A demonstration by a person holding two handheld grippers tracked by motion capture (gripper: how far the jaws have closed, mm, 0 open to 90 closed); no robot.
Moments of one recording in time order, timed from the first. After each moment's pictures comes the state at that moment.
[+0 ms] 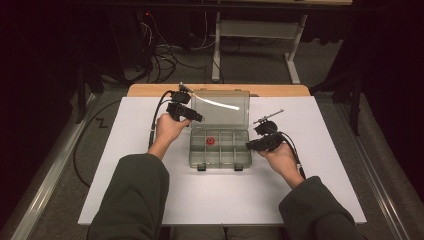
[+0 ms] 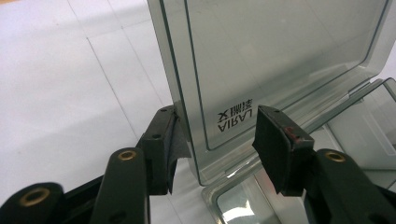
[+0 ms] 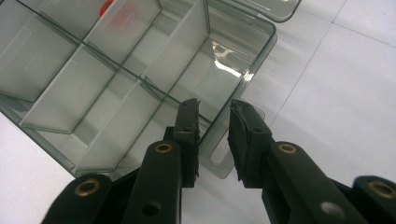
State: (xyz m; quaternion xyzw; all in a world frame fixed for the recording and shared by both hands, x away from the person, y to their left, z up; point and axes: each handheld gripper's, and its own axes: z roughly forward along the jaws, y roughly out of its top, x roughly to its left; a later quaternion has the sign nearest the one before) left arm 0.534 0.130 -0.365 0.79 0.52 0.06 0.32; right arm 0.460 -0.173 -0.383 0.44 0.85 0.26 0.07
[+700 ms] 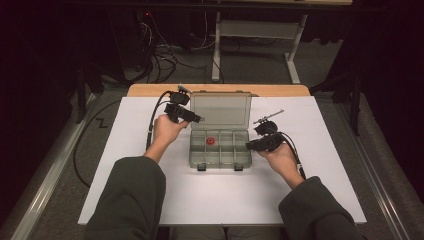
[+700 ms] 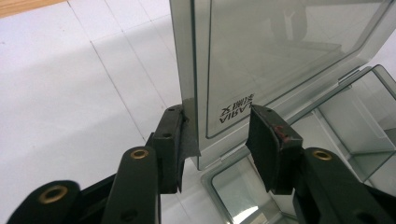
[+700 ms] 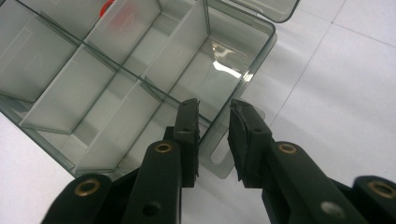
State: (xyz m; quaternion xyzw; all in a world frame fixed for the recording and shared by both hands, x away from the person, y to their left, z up) left arm 0.521 0.133 -0.358 0.80 0.50 0.07 0.32; right arm 0.460 -0.173 -0.383 0.44 0.85 0.26 0.07
